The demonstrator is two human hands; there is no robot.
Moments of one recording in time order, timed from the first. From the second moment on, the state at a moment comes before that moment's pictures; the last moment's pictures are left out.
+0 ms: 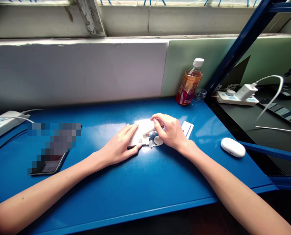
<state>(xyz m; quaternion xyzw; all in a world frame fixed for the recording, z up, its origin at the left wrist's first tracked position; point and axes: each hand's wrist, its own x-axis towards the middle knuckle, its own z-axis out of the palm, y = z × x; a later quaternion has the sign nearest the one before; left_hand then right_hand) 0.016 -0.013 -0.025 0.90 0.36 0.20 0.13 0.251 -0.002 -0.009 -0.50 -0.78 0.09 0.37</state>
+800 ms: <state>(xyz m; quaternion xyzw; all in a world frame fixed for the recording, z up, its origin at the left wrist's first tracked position) 0.013 -0.013 -0.028 0.92 0.34 0.19 0.09 0.254 -0.008 -0.023 -0.57 -0.80 0.03 0.20</state>
